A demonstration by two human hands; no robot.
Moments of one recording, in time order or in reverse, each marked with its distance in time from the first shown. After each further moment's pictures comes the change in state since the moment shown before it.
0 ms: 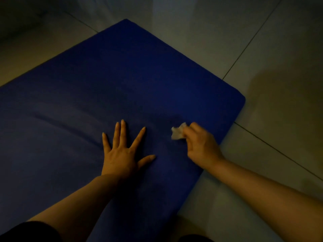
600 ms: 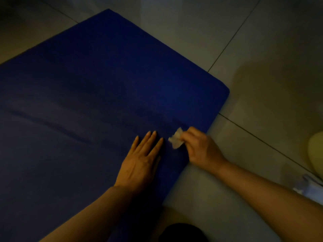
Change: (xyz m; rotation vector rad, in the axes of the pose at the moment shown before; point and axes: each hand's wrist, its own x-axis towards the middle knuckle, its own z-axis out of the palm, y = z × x) left_hand -0.017 0.063 0.031 -0.120 0.195 0.404; right_hand -0.040 0.022 -0.020 0.004 -0.076 -0.027
